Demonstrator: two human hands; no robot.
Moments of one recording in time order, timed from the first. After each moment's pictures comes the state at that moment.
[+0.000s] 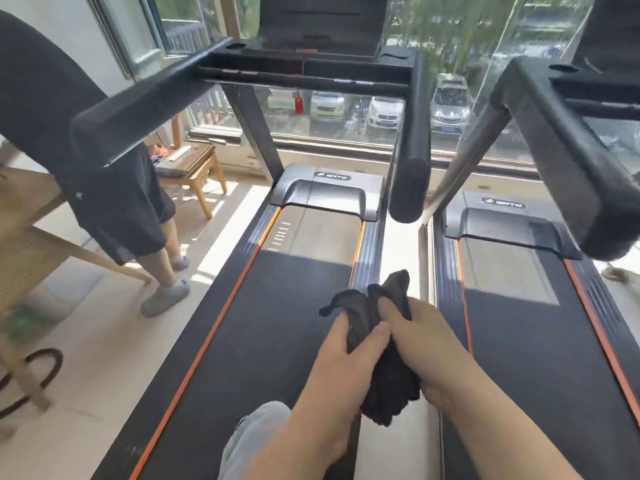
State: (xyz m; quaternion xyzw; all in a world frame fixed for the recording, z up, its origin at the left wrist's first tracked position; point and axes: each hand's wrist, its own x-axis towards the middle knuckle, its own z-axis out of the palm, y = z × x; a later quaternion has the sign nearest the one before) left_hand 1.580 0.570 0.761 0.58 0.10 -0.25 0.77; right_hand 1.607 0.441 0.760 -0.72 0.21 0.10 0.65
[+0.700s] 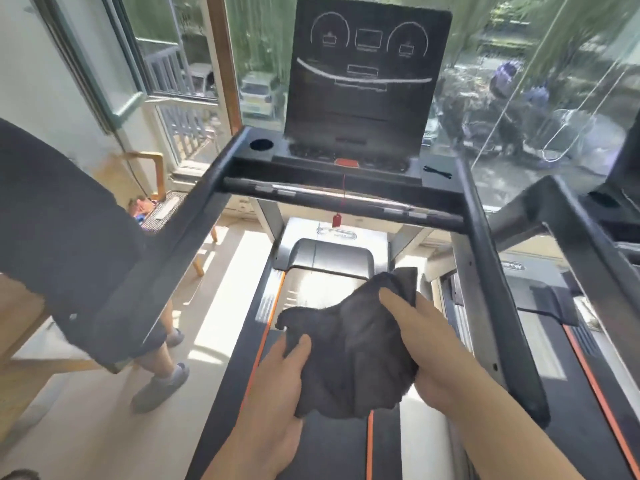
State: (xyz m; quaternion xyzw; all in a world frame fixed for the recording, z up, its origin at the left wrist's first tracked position) left_hand 1.977 0.791 0.940 0.53 0.17 -0.23 0.80; right_hand 1.980 0.616 1.008 -0.62 0.26 0.06 0.74
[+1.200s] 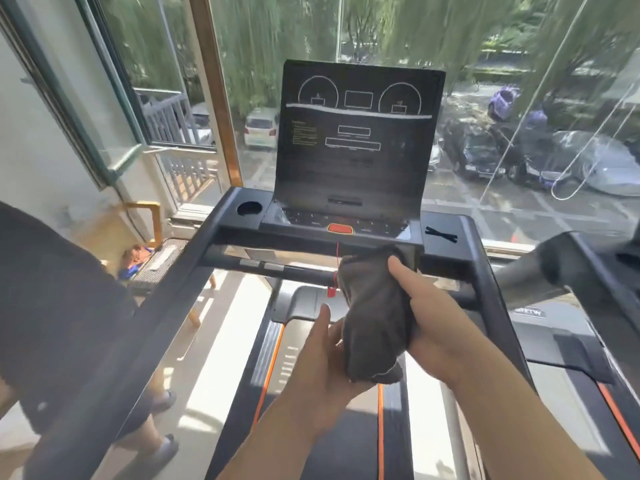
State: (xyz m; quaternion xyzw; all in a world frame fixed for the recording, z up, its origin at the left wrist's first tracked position) left_hand 2.178 0.685 0.991 0.39 0.13 -0.33 0.85; right_hand 2.173 0.549 1.085 -0.51 0.24 0.06 0.83
